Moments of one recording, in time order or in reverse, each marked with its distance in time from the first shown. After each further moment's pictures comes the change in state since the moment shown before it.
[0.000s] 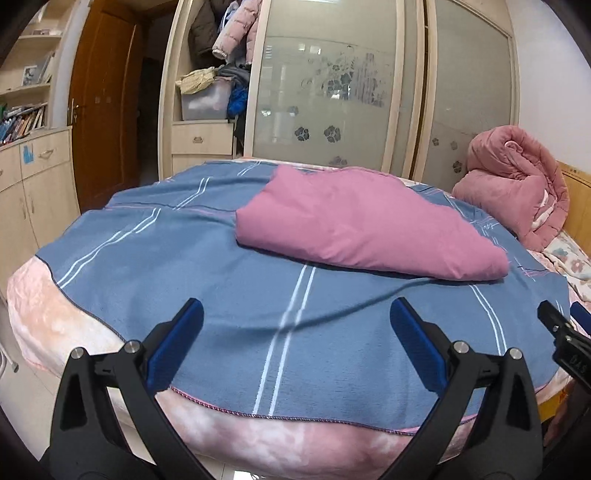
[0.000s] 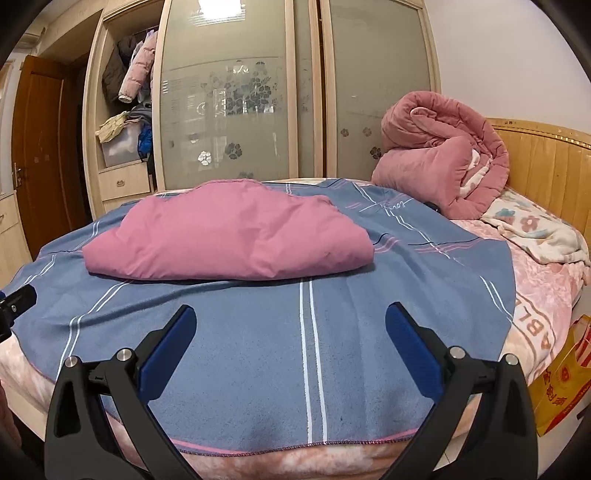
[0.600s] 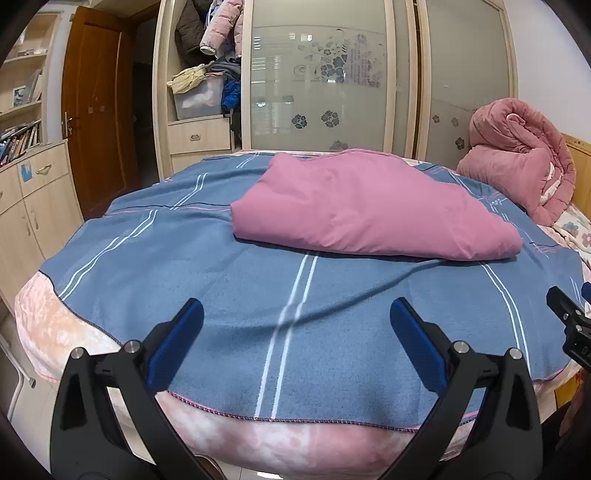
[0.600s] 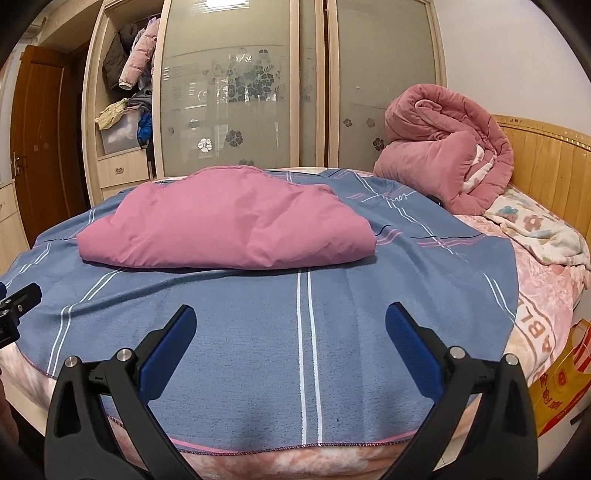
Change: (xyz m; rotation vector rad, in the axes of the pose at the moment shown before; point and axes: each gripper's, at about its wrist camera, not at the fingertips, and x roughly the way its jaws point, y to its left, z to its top) left arm 0.017 -0.017 0.003 0.077 0.043 0.029; right arm 0.013 0.001 -0.002 -0.032 0.044 -0.008
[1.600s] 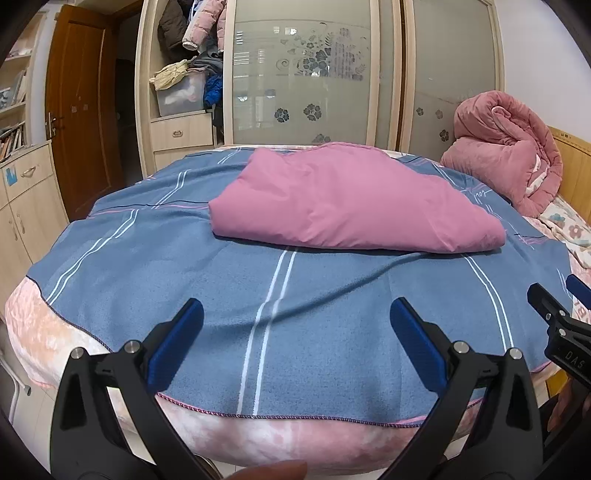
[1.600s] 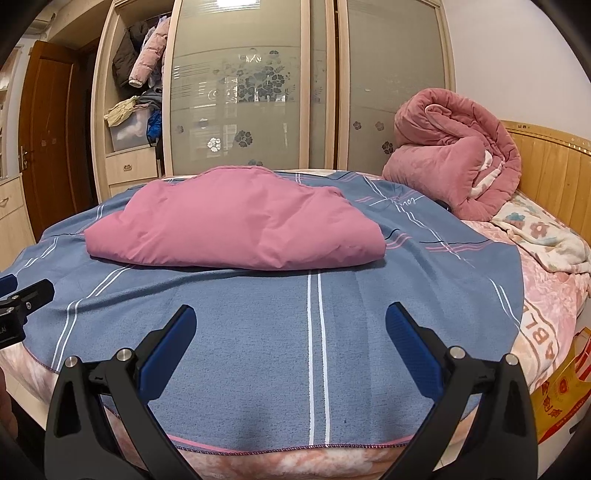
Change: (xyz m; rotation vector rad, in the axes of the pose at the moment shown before) left arm -0.001 -0.011 0.002 0.024 0.029 -0.059; right arm -0.002 0.005 0.000 -0.022 -0.005 0.023
